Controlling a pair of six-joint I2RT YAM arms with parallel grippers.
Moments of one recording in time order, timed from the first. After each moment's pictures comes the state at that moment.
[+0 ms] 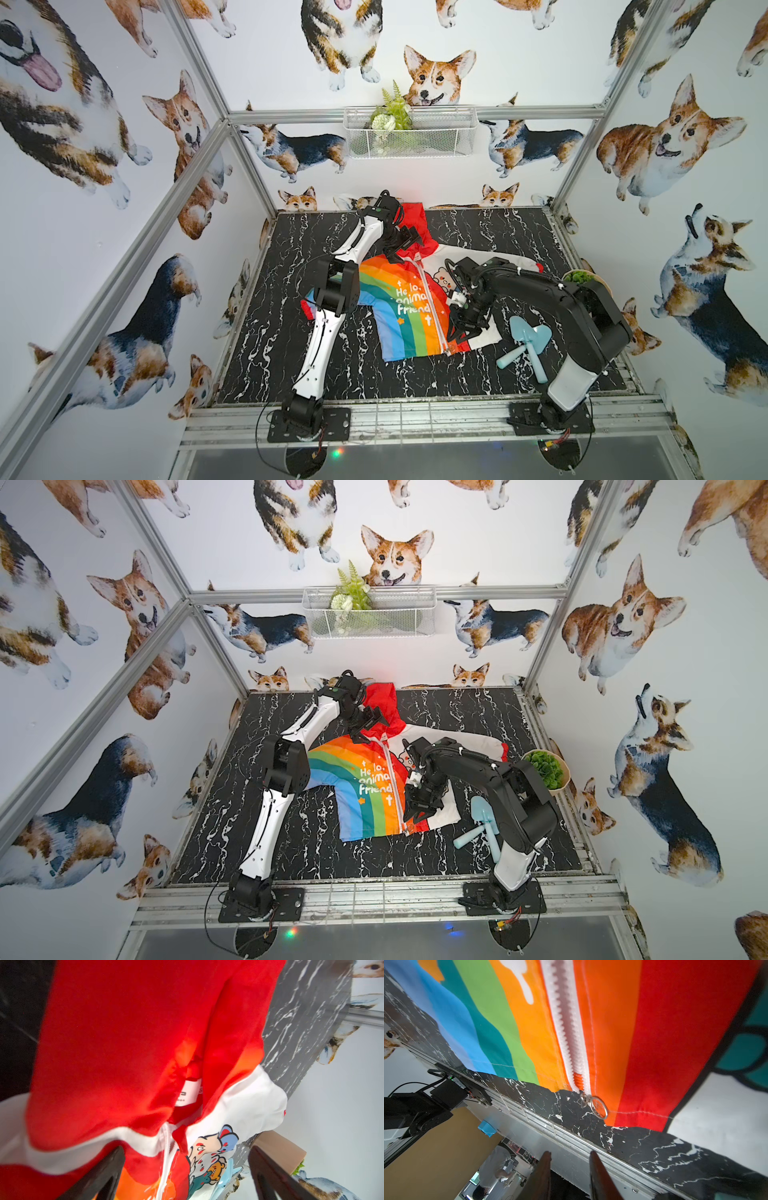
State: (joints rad) left arm -0.38 2.55 2.41 -1.07 0.56 -0.83; right arm 0.62 1.72 1.17 -1.09 -0.59 0.45
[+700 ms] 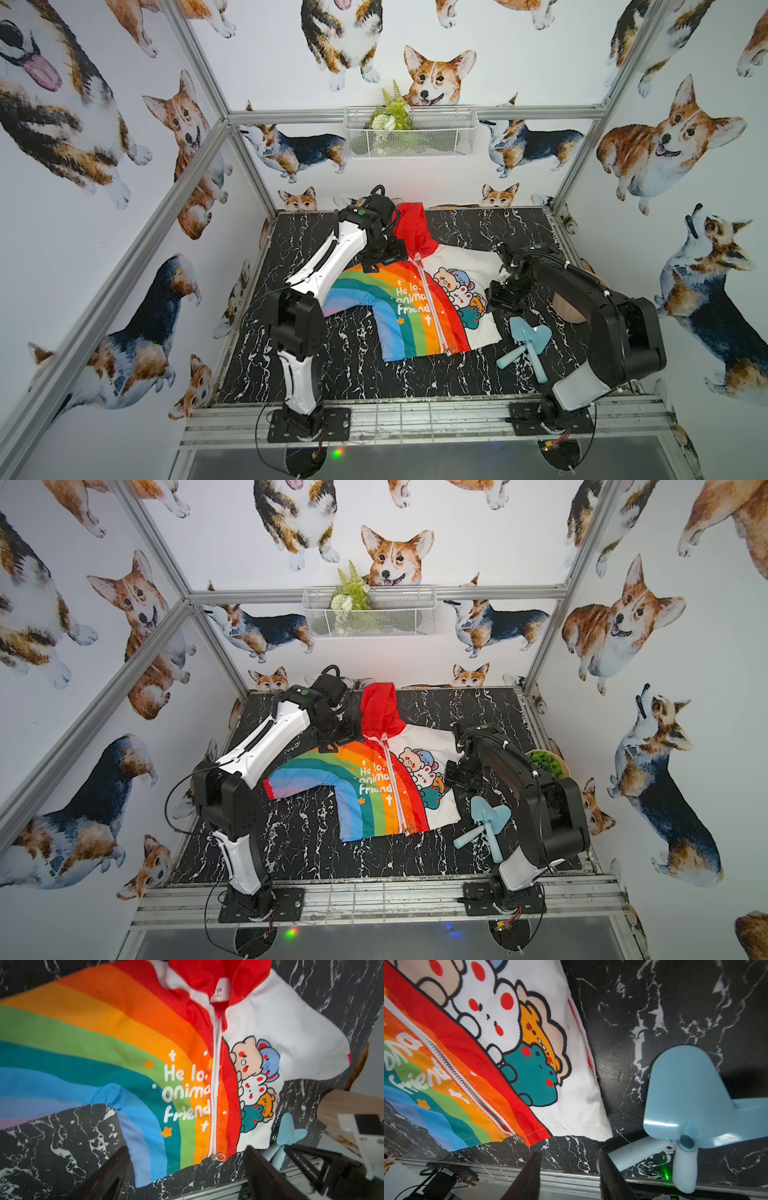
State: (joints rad) left arm -0.50 1.81 1.72 -1.21 0.18 -0.64; right arm 0.30 1.61 1.18 -1.16 -0.24 0.52
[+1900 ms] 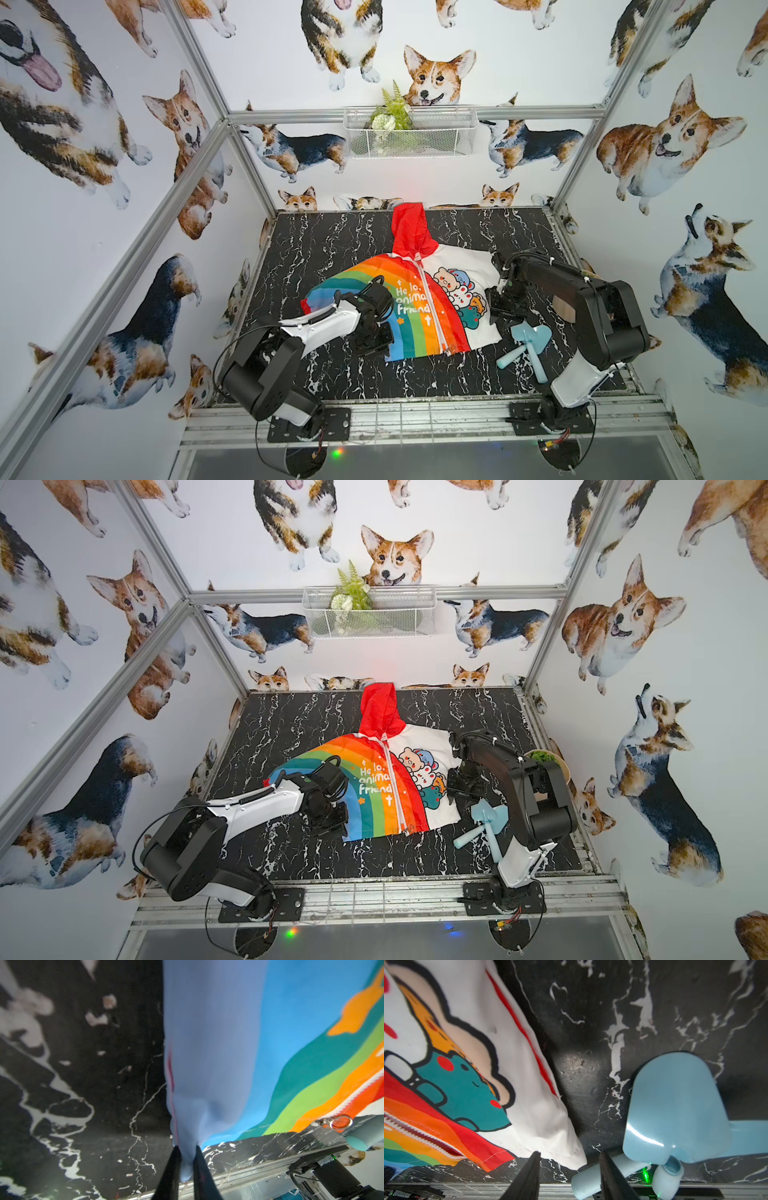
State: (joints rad) left arm -0.64 1.51 0.79 -0.77 0.36 -0.89; right arm 0.29 1.70 1.12 -1.16 -0.17 0.47
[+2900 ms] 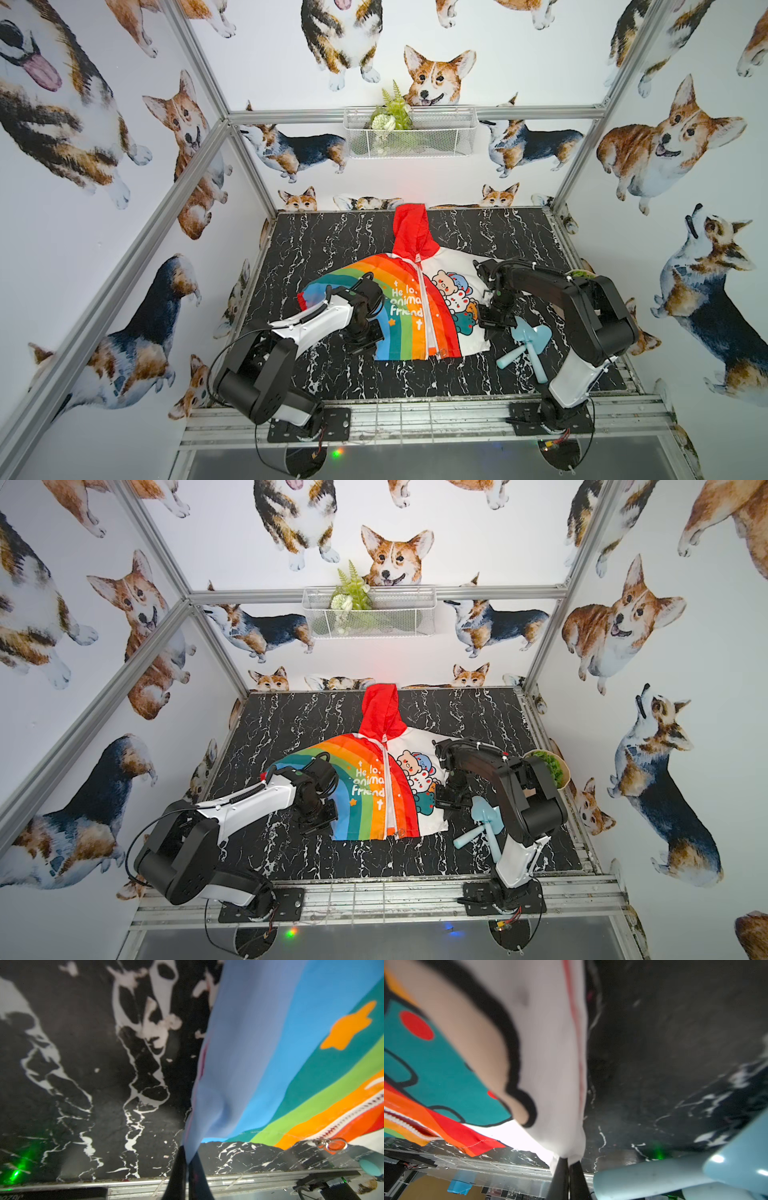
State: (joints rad) left arm -0.55 1.47 0.82 -0.93 0.27 -0.88; right arm 0.44 1.74 1.06 -1.14 -0.29 0.47
